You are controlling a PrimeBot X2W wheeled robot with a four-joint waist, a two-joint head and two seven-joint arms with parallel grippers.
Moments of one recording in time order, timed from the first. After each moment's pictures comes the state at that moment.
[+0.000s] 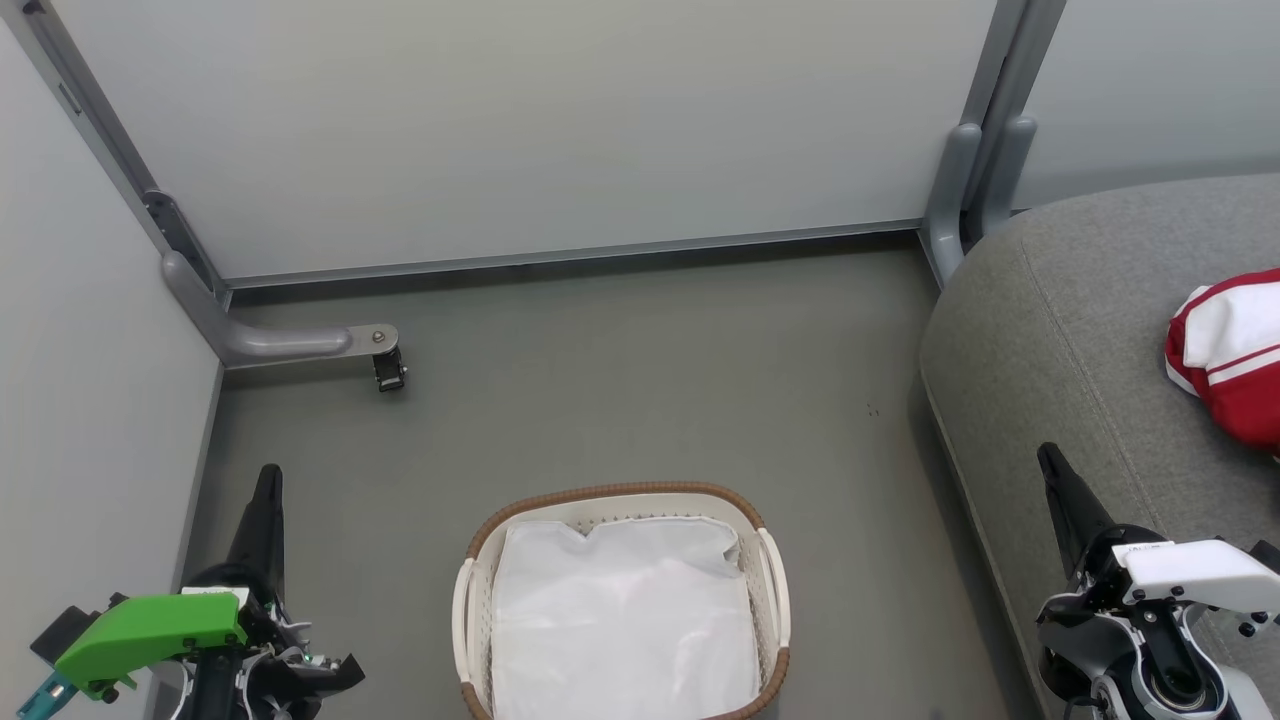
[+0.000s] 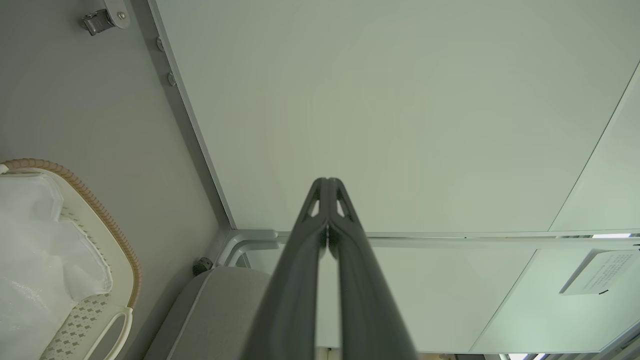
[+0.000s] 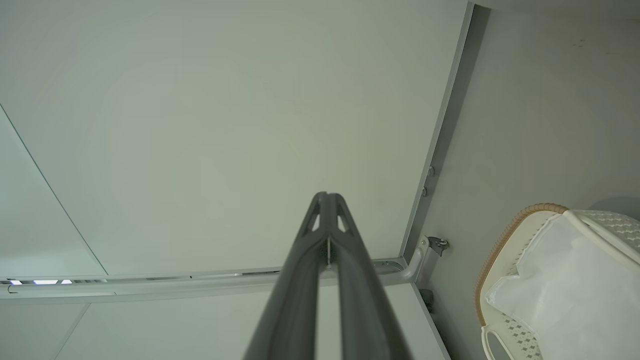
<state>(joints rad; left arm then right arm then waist) -0.10 0.05 0.11 0.25 -1.61 -0.13 0.11 -0.11 -0.05 -0.11 0.25 1.61 0.13 0.12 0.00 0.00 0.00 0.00</state>
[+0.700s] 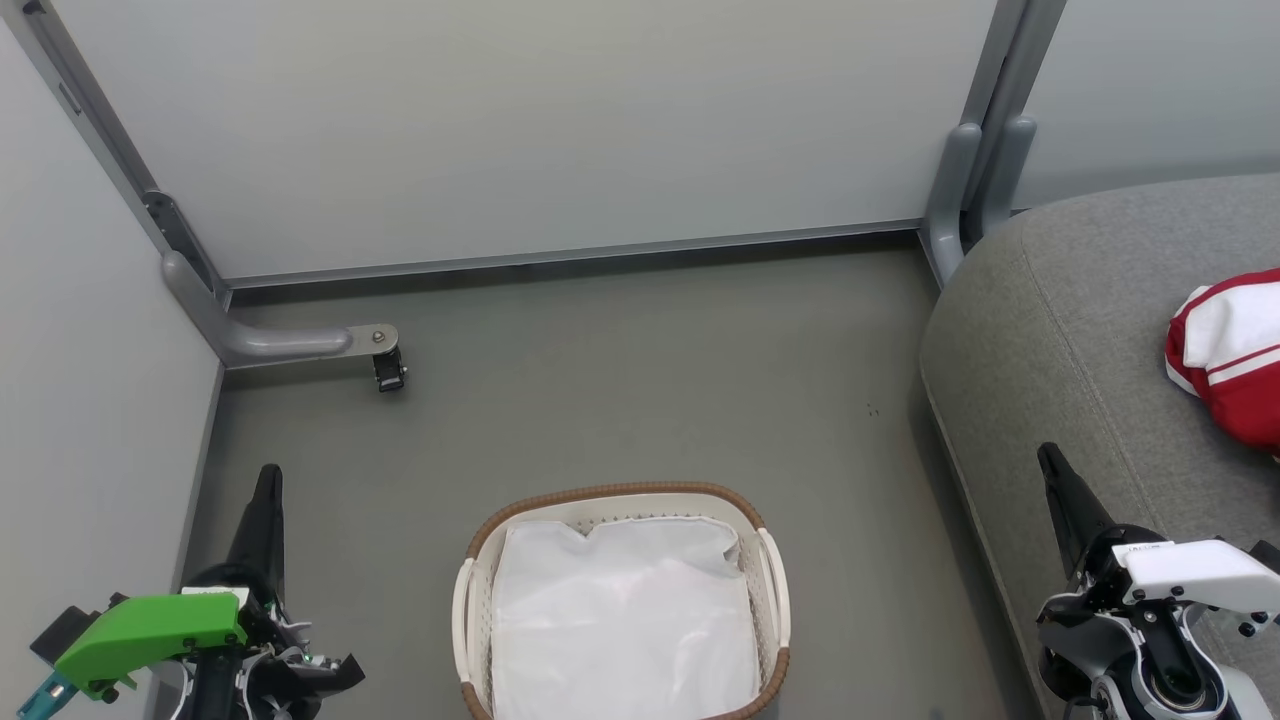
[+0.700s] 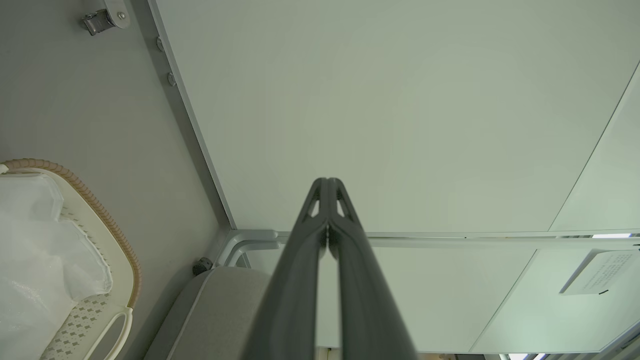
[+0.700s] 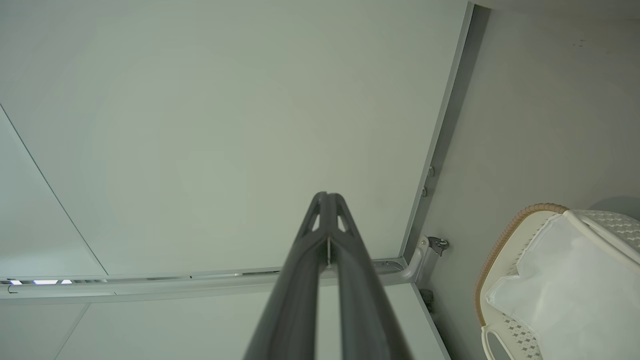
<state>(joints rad) -0.10 0.05 0.11 0.25 -1.61 -0.13 0.11 -0.11 -0.05 -0.11 0.24 1.61 0.13 0.12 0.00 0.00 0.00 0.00</state>
